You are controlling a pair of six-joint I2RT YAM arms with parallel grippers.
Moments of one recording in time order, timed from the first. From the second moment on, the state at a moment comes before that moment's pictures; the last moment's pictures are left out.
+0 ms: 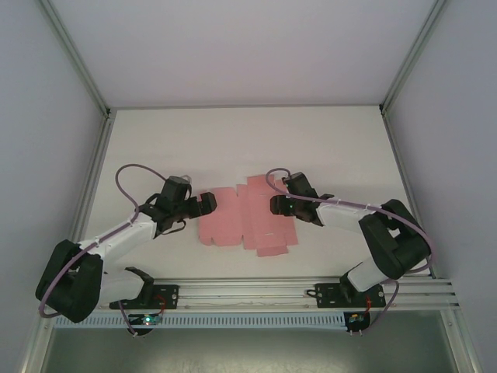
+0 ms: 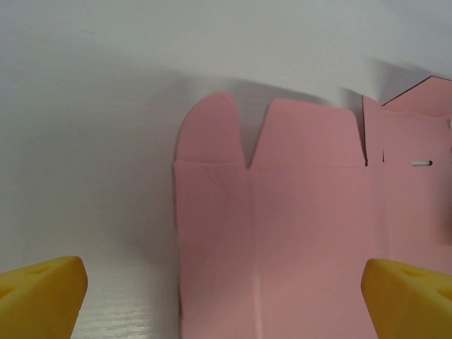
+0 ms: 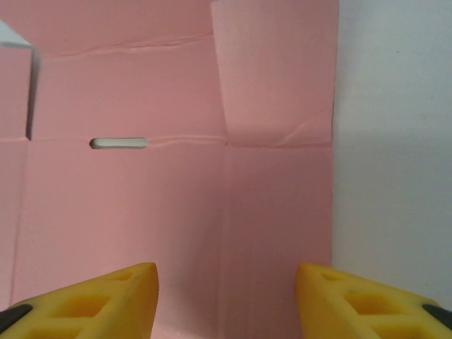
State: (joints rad) left arm -0.41 1.22 0.55 -0.20 0.14 -0.68; right arm 0.52 1.54 0.63 -0.03 -0.05 0.50
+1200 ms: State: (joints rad) left arm -0.46 1.30 0.29 0.49 0.41 -0.90; right arm 0.41 1.62 0.50 0.40 -0.16 0.60
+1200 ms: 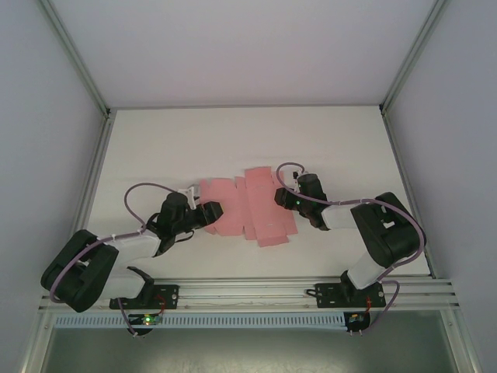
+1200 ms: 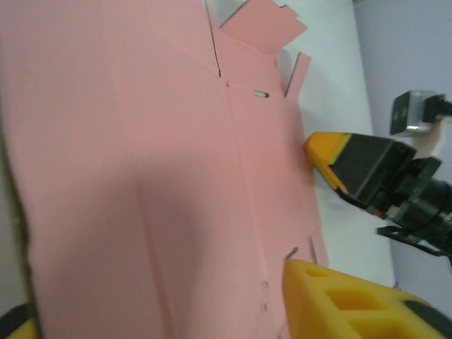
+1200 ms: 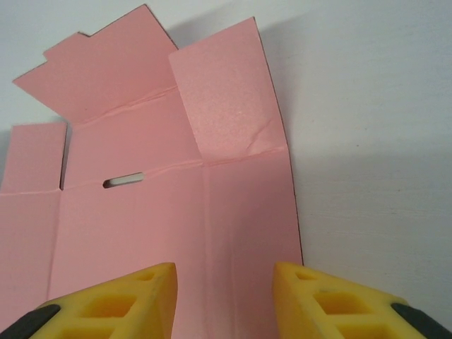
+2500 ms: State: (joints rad) left arm -0.49 0.51 0.28 0.37 0.51 -0.76; right arm 0.17 0.51 0.20 0.35 -0.64 0.68
